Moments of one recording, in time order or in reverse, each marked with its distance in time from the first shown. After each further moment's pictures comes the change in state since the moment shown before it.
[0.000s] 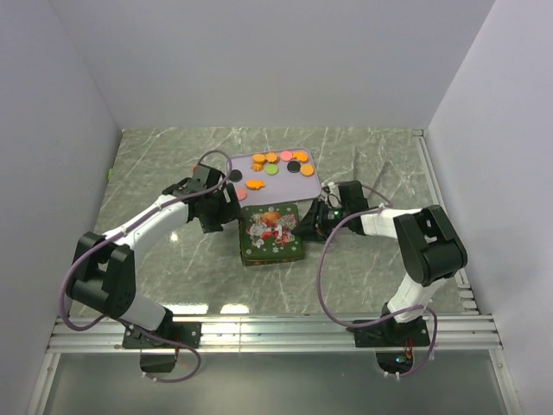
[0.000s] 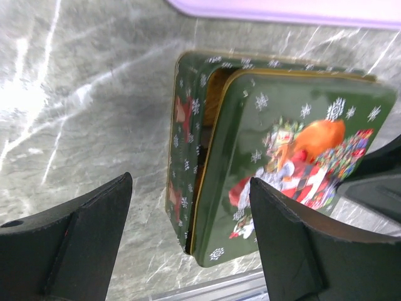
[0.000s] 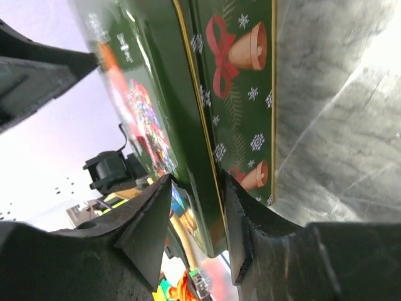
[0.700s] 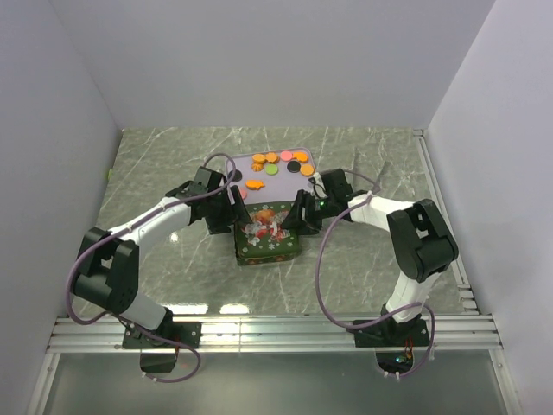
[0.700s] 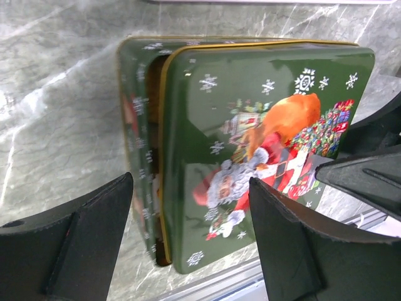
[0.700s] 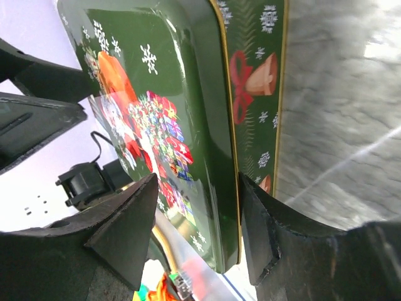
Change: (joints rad) left arm 0.001 0.025 -0.059 0.114 0.114 0.005; right arm 0.092 0.059 0.216 -0.242 0.128 -0.091
